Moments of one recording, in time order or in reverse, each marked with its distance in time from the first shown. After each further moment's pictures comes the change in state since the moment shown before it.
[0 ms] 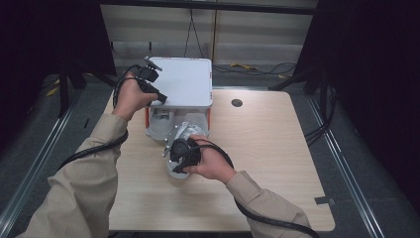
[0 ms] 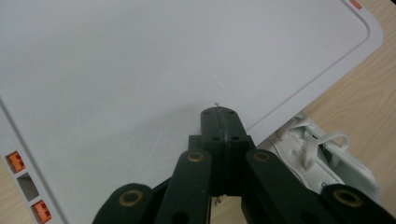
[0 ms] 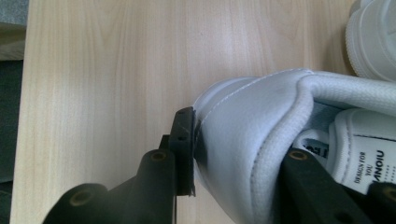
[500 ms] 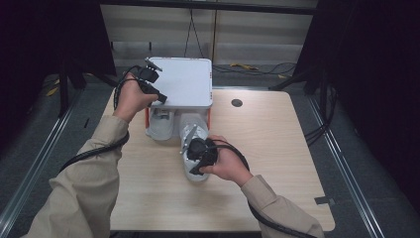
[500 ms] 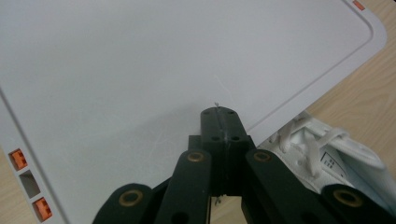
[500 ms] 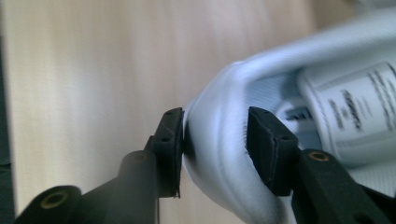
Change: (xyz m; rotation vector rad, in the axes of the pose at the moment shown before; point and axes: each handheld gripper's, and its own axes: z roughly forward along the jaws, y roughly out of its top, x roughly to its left) left arm -0.003 -0.001 0.000 -0.010 0.021 -0.001; right arm -0.004 -0.041 -0.014 0.066 -0.018 0.124
